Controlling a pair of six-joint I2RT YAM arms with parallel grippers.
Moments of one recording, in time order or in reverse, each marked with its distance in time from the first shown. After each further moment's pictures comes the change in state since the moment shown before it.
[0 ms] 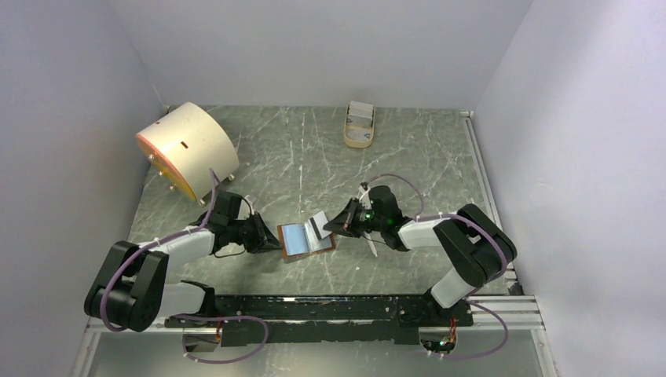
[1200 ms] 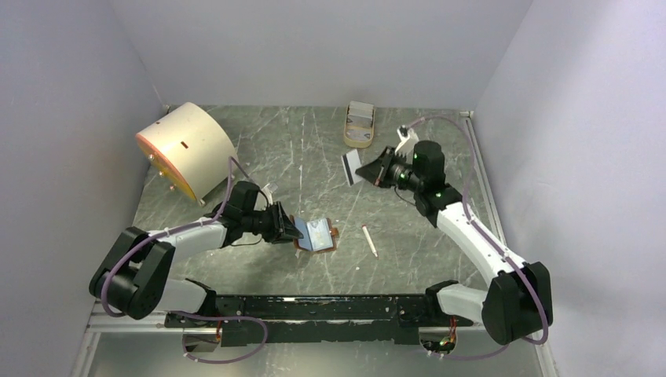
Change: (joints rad) left arm -0.155 0.092 0.105 0.169 0.074 -0.068; right arm -0.257 -0.373 0.413 -0.572 0.056 -0.584
